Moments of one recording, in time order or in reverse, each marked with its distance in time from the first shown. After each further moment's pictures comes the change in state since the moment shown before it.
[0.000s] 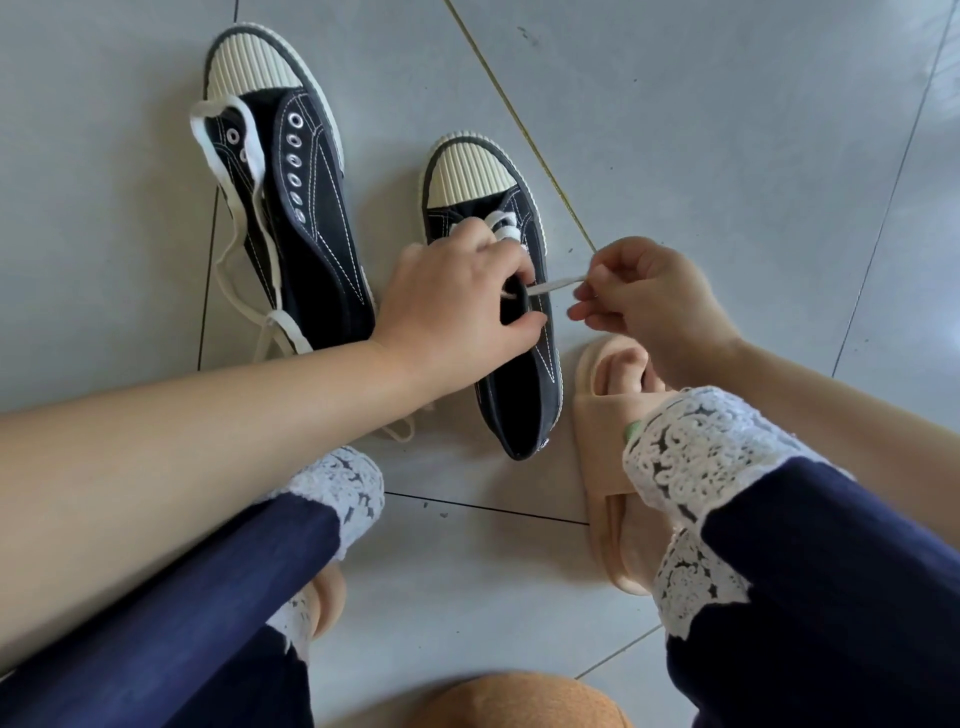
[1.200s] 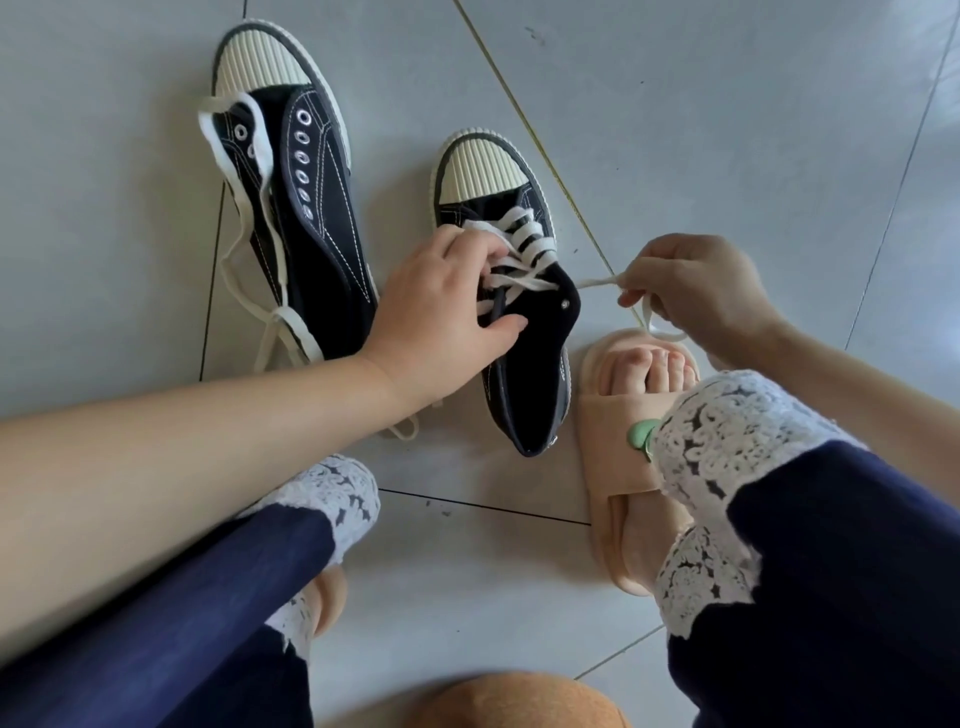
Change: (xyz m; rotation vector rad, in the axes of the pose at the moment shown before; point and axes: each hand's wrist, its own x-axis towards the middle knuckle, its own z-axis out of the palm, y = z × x) left_hand -0.010 -0.012 0.002 -0.181 0.053 -0.050; right_hand 0.006 -0.009 -0.028 -0.329 0.063 -0.013
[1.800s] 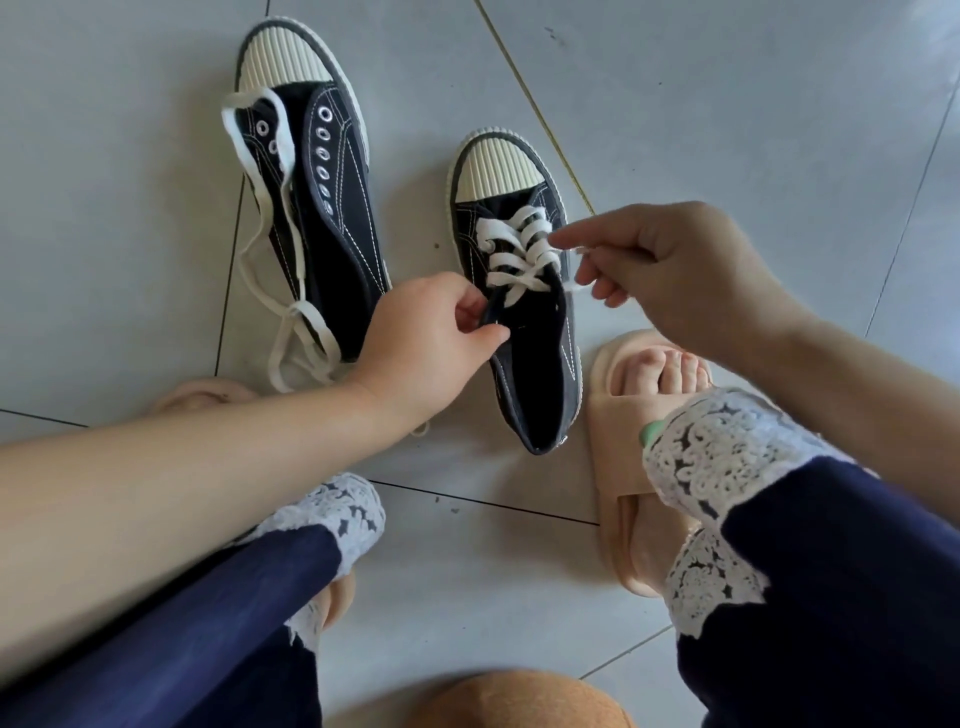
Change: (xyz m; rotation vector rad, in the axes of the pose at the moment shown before) left_hand -0.019 -0.004 -0.005 -0.143 0.014 -0.260; right_hand -0.025 -0.042 0.012 -0.107 -0.159 -0.381
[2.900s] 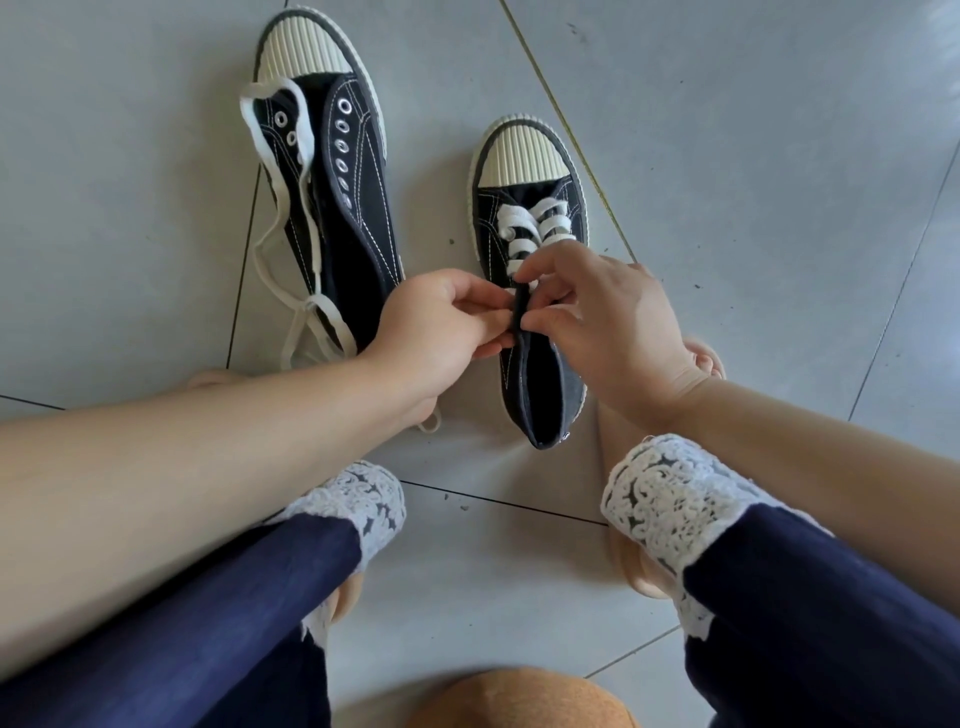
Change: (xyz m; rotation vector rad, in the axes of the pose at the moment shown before) left_hand 0.001 0.003 -0.001 -0.716 -0.130 -0.381; right_hand -0.007 -0.002 0.055 -0.252 0.069 -0.123
